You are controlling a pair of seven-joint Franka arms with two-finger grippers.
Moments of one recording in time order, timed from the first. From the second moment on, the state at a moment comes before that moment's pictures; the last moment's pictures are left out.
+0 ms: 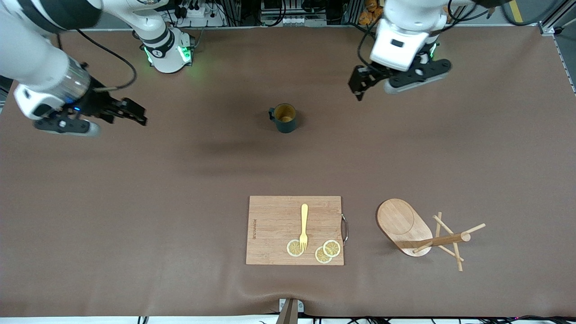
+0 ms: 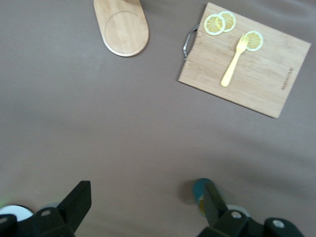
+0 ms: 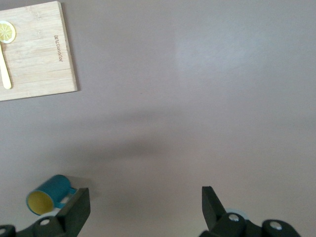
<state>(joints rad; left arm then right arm) 0.02 0.02 -0.68 -1.59 0.04 1.67 -1.02 0.11 -0.07 0.04 -1.76 0.11 1.65 0.23</state>
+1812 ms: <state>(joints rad) -1.19 0.77 -0.12 -1.21 0.53 1.71 -2.47 0.01 -0.11 -0.06 -1.69 0.06 1.53 -0.01</state>
